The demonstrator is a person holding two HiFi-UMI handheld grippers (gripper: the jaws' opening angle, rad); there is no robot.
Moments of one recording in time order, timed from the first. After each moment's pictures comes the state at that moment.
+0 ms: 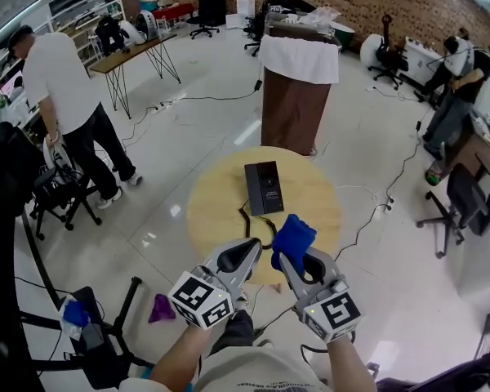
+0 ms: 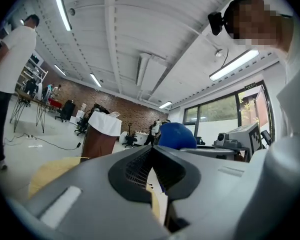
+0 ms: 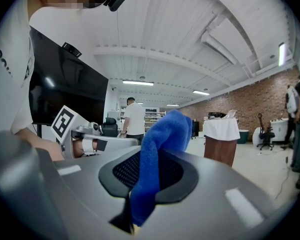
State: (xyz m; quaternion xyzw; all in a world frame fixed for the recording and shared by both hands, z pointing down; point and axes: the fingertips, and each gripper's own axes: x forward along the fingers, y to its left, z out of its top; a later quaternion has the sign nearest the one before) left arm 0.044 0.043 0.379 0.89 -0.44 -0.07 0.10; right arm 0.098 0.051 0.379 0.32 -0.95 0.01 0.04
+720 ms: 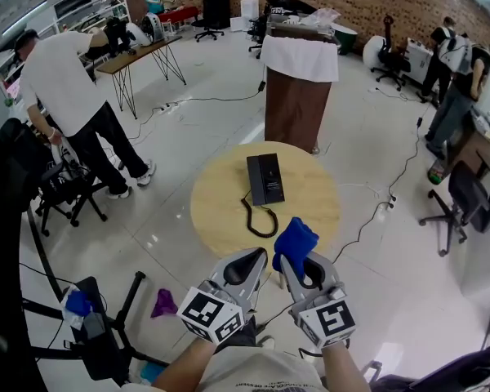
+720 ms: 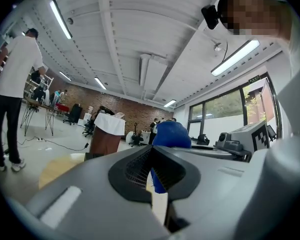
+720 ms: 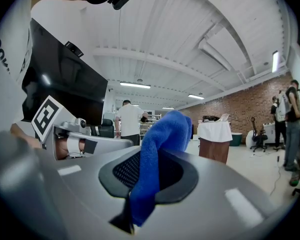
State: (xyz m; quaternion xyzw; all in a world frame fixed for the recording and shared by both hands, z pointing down) left arm 0.070 0.104 0.380 0.87 -0.48 -0.06 0.09; right arm 0.112 0.100 0.379 0.35 -0.94 0.00 0.02
